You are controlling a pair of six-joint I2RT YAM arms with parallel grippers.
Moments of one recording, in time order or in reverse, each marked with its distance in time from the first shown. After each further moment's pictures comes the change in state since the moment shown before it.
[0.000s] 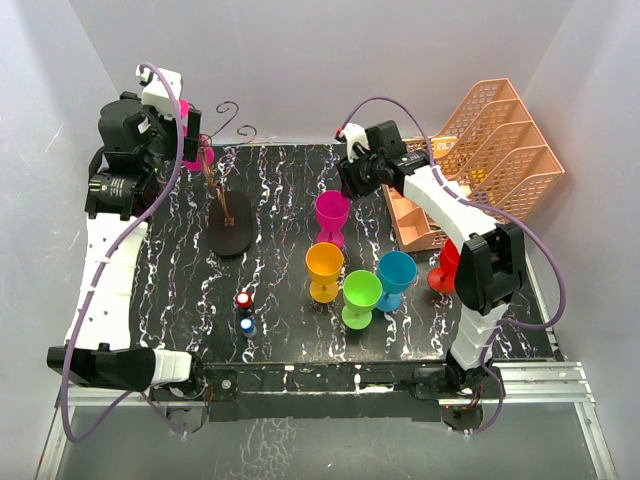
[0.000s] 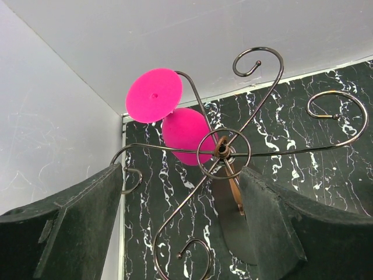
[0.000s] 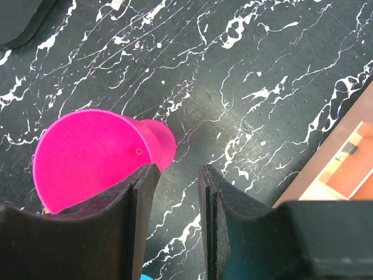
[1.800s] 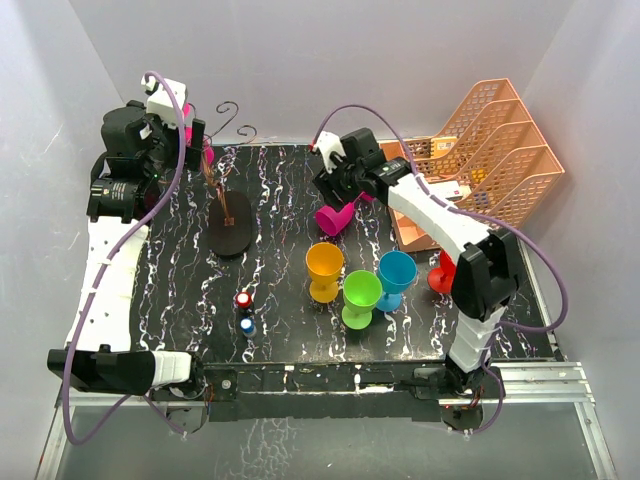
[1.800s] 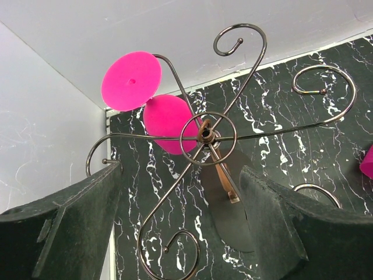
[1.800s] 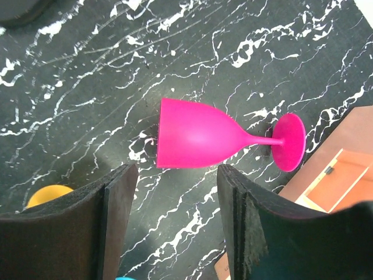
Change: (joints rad) left arm 0.018 -0.023 -0.065 -0.004 0.083 0.003; right arm 0.124 -0.035 0.009 -0.003 0.134 -0.103
